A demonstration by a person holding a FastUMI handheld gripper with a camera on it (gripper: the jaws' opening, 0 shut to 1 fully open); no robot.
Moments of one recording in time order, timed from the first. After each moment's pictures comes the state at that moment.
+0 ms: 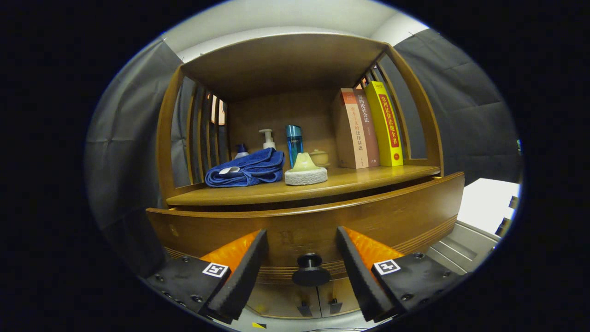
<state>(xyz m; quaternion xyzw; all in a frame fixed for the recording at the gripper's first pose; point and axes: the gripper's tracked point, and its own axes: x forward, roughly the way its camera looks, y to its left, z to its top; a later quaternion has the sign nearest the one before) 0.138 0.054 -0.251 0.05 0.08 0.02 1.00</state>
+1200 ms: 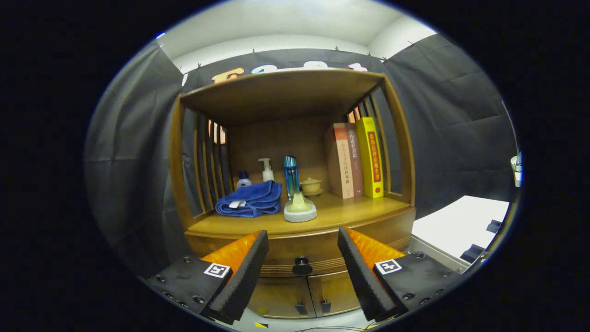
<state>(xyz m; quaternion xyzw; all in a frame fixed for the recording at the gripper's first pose) 0.074 0.030 -0.104 0.05 0.04 0.00 1.00</state>
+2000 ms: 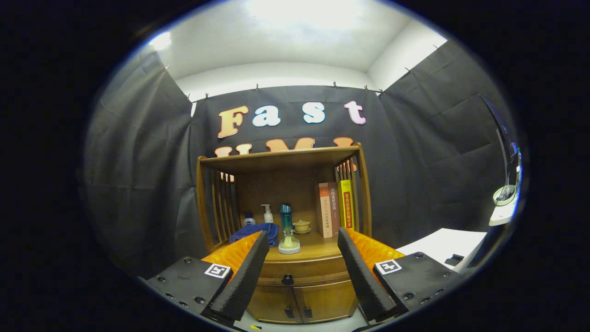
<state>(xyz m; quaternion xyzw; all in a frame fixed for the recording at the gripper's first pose) -0.035 -0.018 0.060 0.02 -0.05 0.00 1.00</state>
